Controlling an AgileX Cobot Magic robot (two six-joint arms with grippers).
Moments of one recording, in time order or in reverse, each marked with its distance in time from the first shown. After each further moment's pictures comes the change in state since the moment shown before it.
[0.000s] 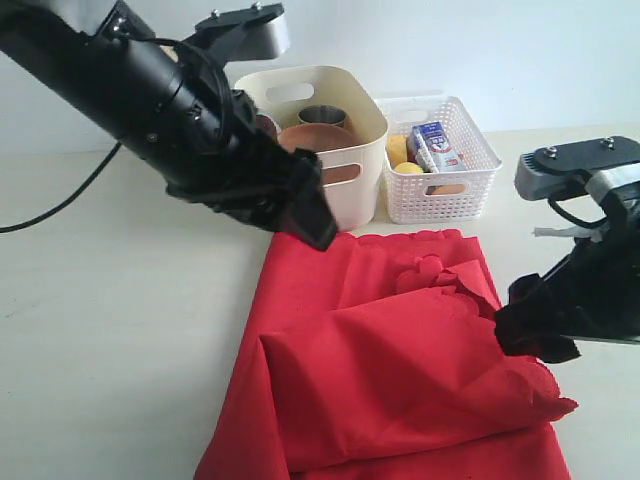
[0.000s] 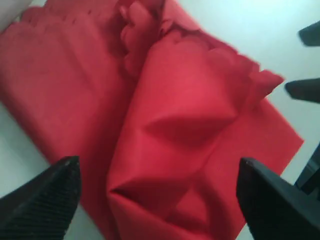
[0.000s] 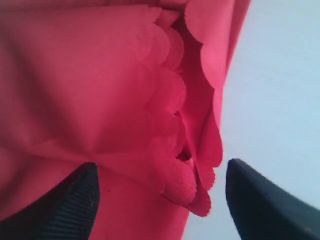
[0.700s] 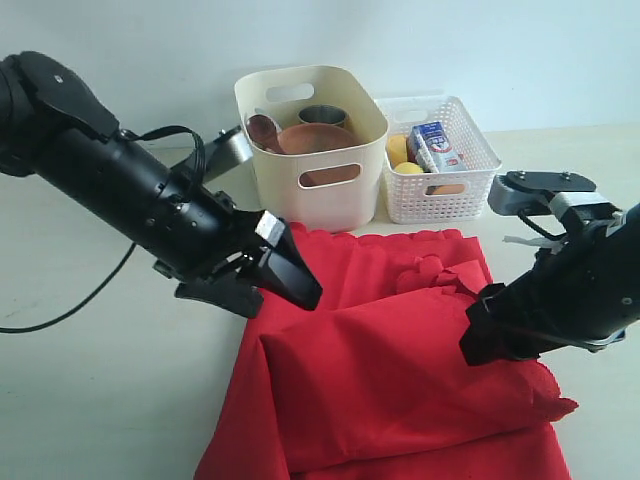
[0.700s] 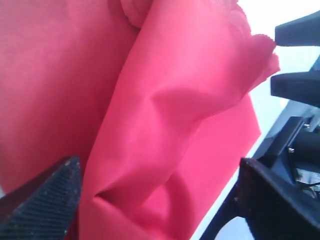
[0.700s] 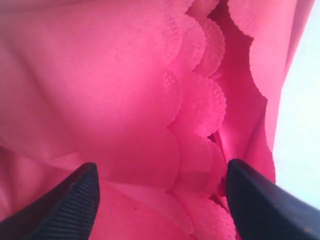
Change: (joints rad) left arm 0.195 0.211 0.170 -0.508 0.052 0.353; right arm -0.134 0.193 0.000 0.367 -0.047 -0.366
